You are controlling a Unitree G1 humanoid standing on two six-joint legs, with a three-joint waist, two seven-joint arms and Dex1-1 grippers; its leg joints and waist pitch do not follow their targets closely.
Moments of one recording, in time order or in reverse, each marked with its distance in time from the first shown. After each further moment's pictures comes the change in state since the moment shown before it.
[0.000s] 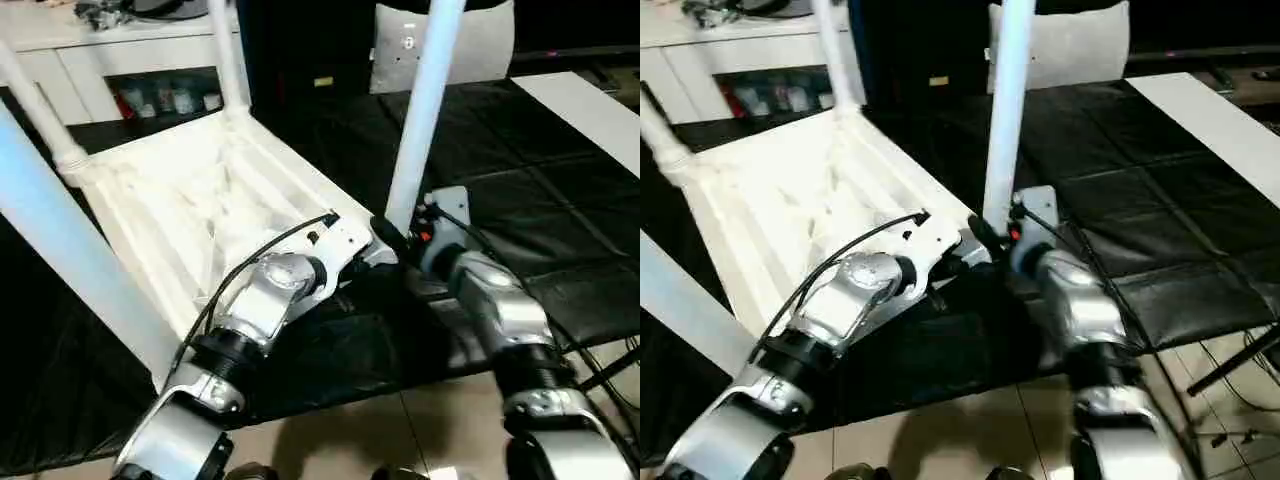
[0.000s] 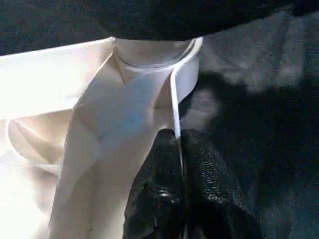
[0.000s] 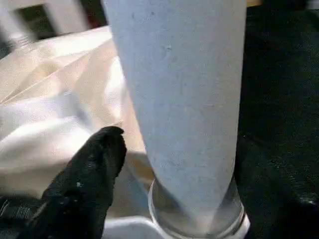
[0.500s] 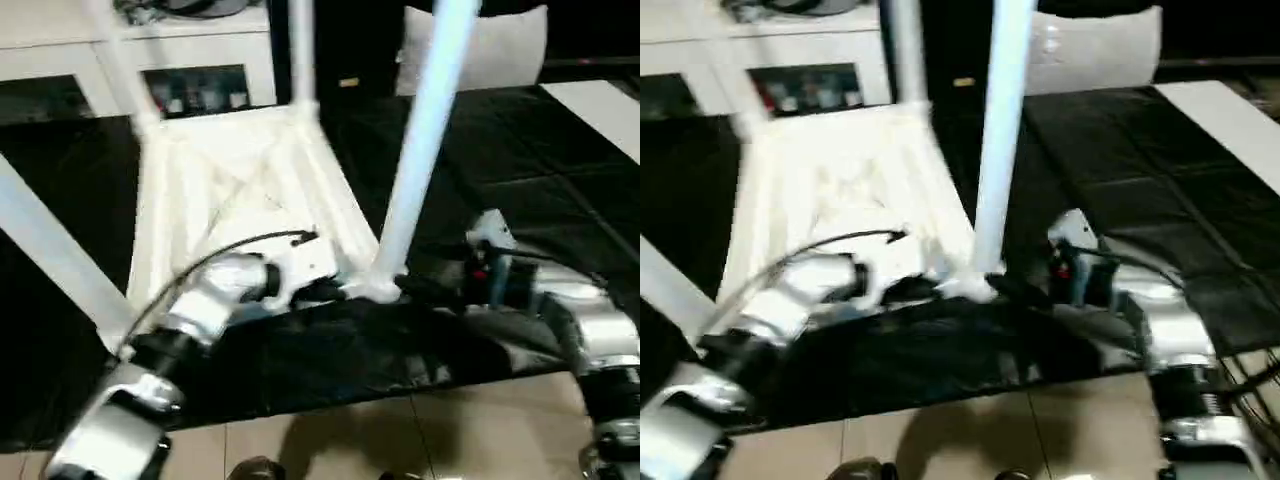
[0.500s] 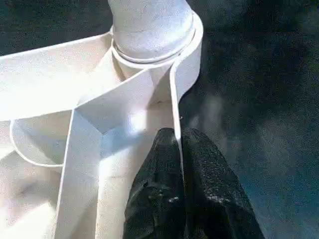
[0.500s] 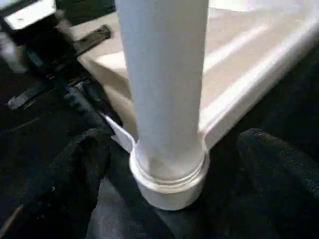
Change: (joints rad) left arm 0.020 0.244 -0.066 0.012 -0.040 -0.310 -0.418; right arm 0.077 -0.260 0.071 -0.103 0.042 -0.084 0.499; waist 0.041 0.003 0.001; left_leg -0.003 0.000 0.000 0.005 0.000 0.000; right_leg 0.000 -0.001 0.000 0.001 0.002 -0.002
